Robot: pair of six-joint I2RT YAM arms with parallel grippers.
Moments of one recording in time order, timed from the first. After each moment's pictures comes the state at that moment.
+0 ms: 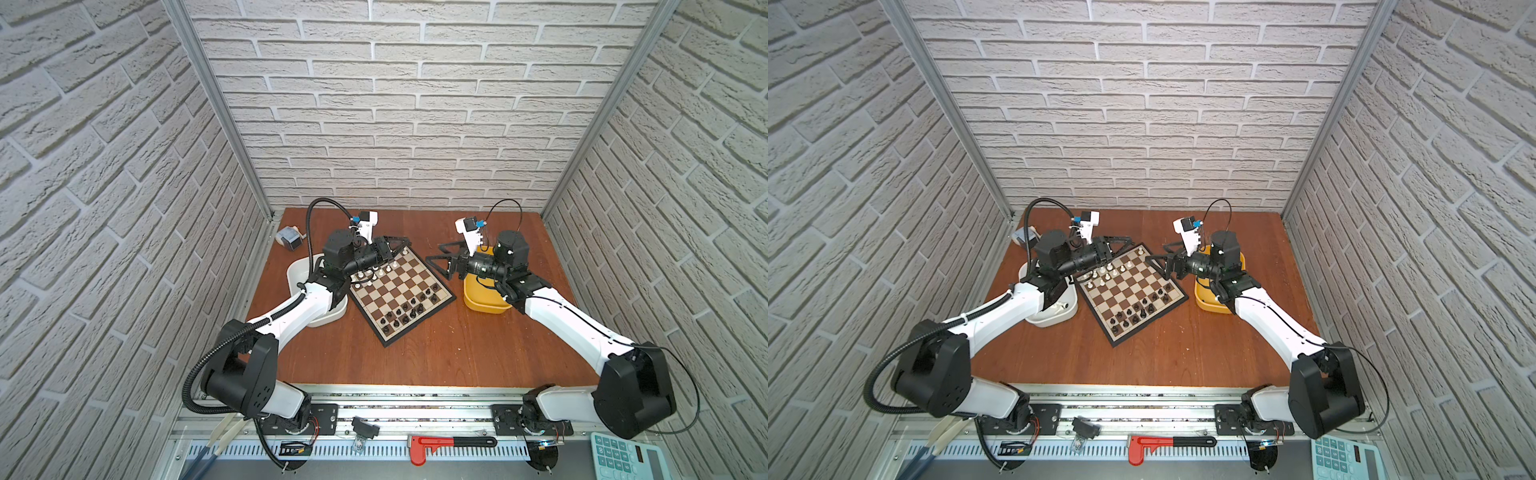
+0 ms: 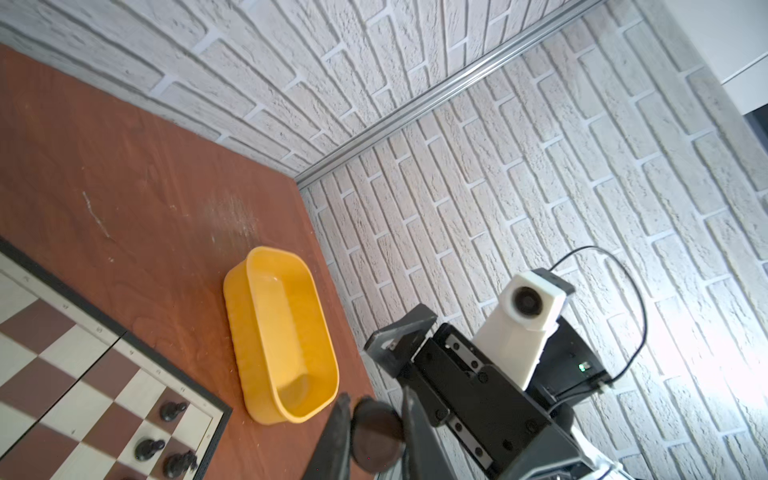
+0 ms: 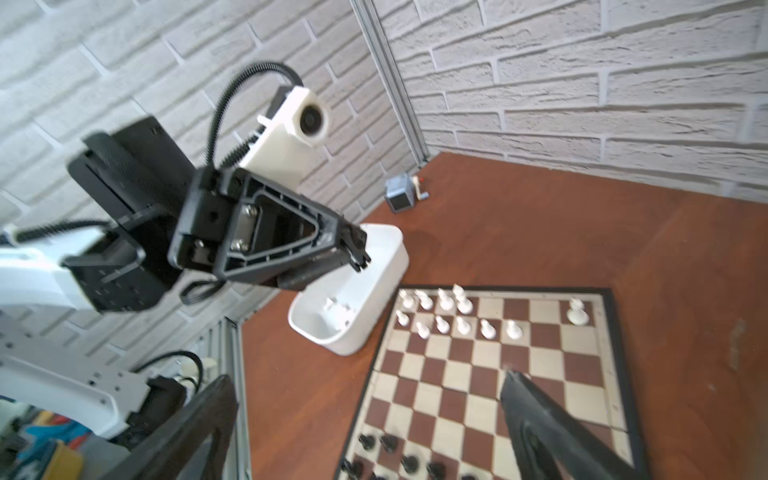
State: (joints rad) left arm -0.44 1.45 0.93 0.53 0.64 -1.05; right arm 0.30 1.37 0.93 0.27 -0.77 0.45
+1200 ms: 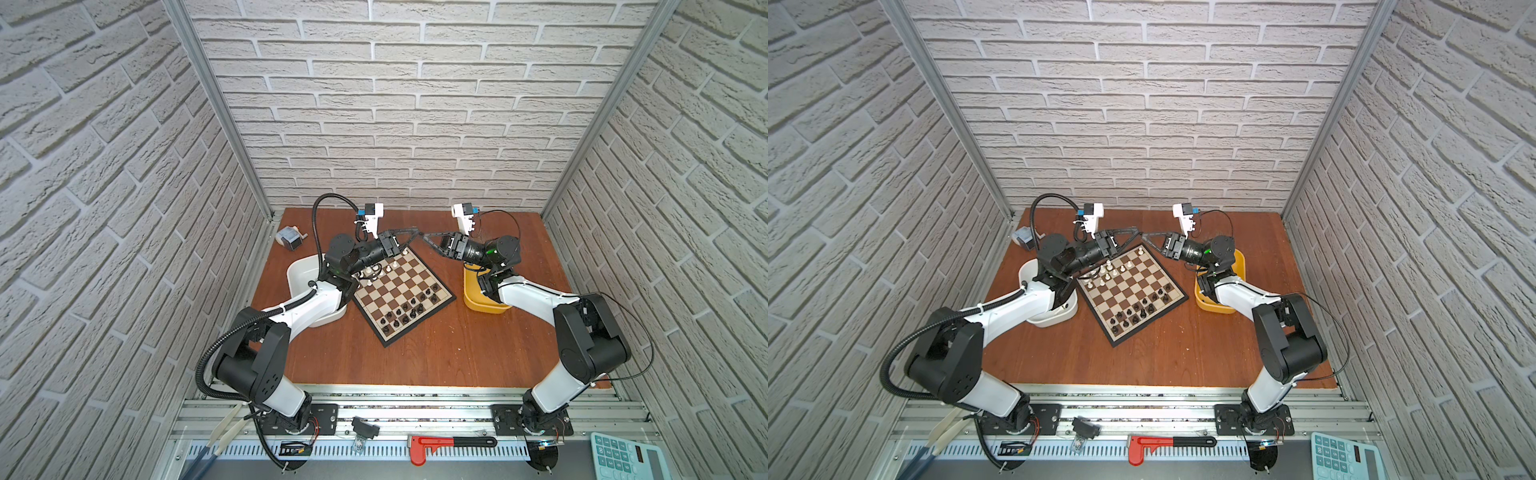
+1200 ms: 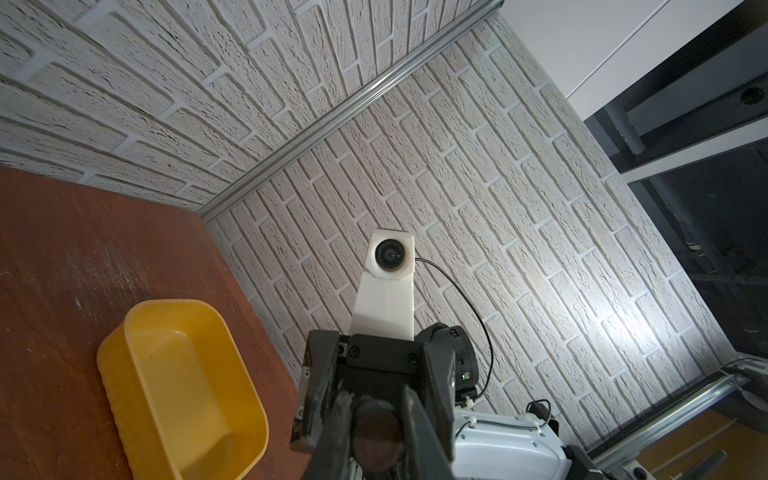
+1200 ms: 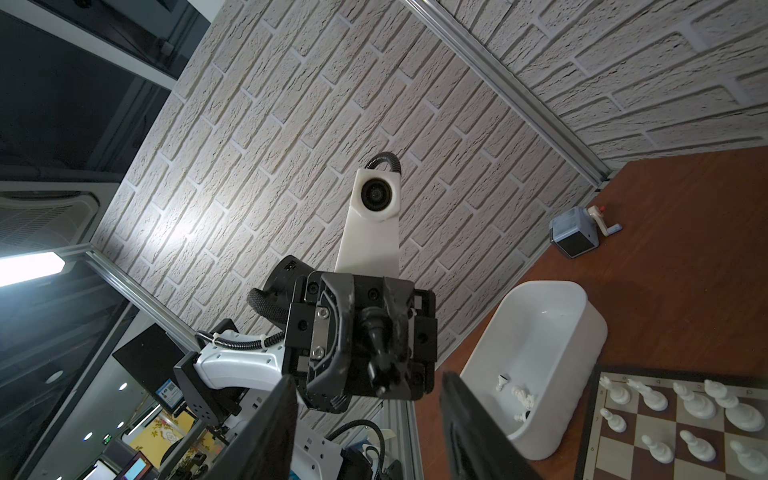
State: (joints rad) left arm -0.49 1.54 0.94 0.87 0.66 -1.17; right arm 0.30 1.67 0.97 1.12 -0.94 1.27
